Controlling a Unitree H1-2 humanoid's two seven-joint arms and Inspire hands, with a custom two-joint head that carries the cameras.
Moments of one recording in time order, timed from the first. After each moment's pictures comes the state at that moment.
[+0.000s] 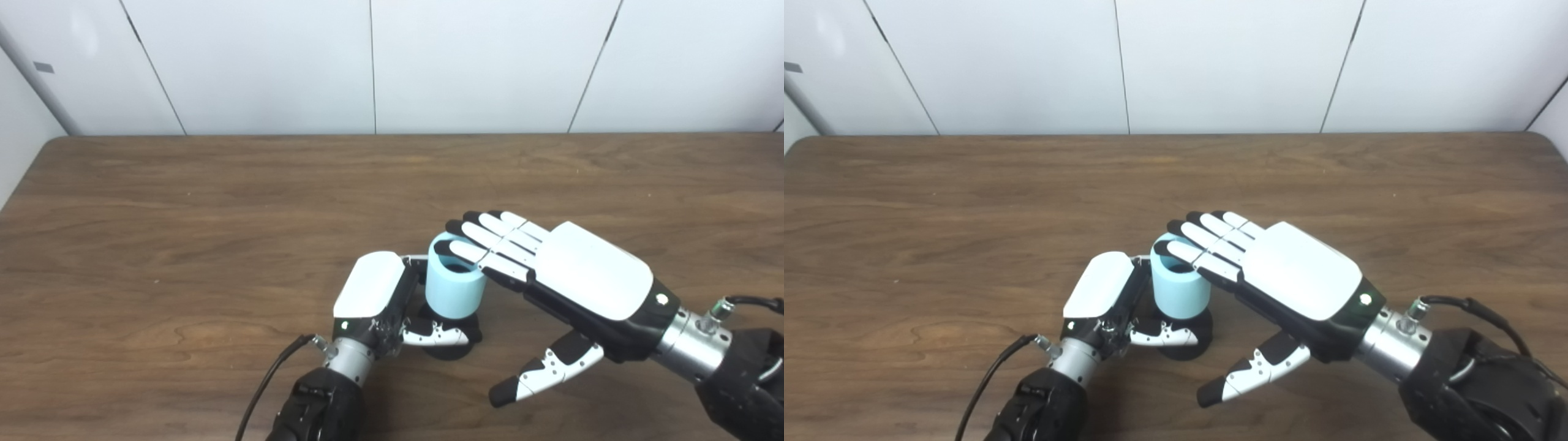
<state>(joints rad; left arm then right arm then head) -0.02 0.04 -0.48 -0.29 0.95 0.22 -0.16 -0.11 -0.48 0.16 -0.86 -0.65 -0.01 0.73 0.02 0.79</state>
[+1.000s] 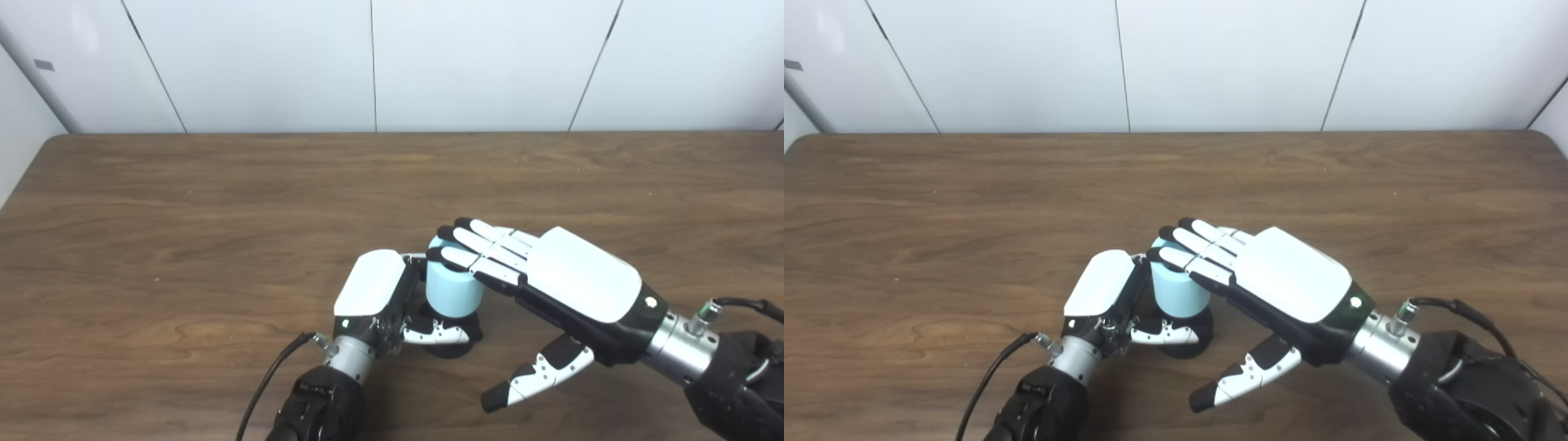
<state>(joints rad) -0.02 0.03 -0.48 -0.29 0.96 0.22 -0.17 -0.10 -0.45 0.17 -0.85 -0.64 0.00 0.73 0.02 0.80</state>
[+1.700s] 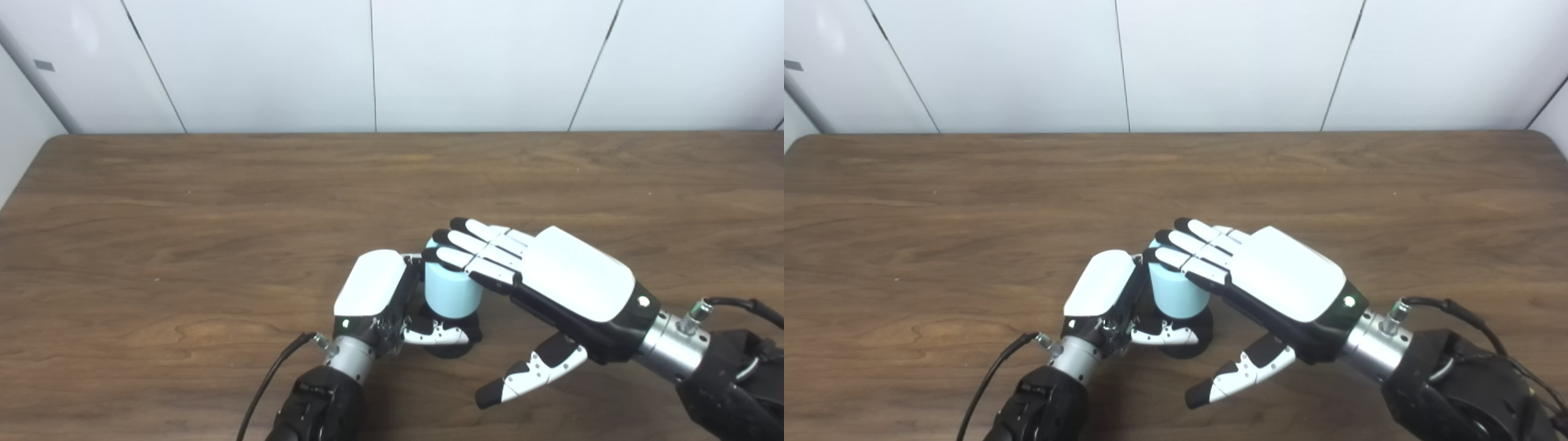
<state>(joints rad) -0.02 0.03 -0.48 -0.30 0.98 0.22 -0.17 -0.10 -0.45 0.20 -0.82 -0.66 -0.02 0.70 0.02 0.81</state>
